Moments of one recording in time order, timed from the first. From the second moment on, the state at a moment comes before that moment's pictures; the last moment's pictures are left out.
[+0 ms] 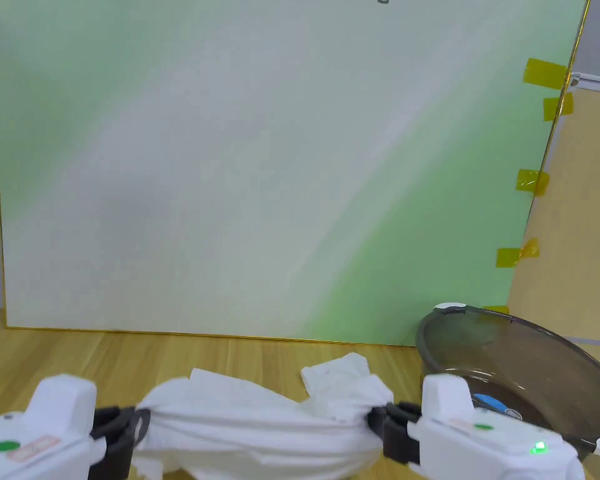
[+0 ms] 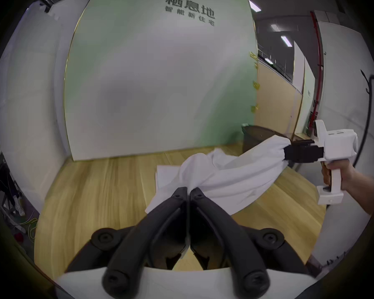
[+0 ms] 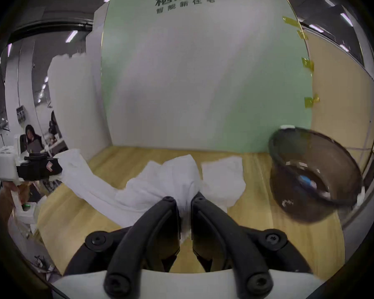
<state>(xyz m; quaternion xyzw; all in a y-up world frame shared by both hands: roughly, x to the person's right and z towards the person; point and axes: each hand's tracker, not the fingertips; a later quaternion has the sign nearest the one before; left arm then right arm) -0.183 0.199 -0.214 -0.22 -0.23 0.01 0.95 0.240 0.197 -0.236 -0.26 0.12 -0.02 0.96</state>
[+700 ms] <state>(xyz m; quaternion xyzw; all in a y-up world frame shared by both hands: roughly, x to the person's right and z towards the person) -0.201 0.139 -0.101 -0.28 -0.26 0.10 0.92 0.250 0.126 -0.098 -0.33 0.14 -0.01 0.93</state>
